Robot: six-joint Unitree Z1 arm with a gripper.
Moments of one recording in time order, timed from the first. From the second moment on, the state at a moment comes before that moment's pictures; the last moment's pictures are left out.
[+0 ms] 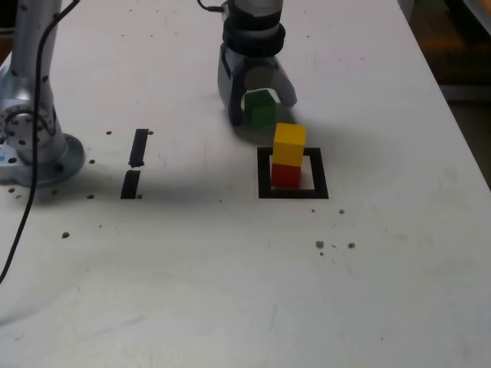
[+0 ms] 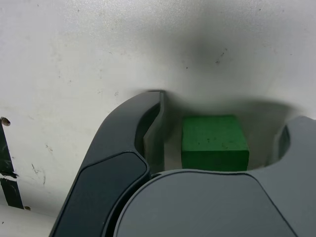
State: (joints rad) arm 0.27 1.95 -1.24 0.94 0.03 0.07
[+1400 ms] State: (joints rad) arm 0.18 1.78 -1.60 1.39 0.03 0.17
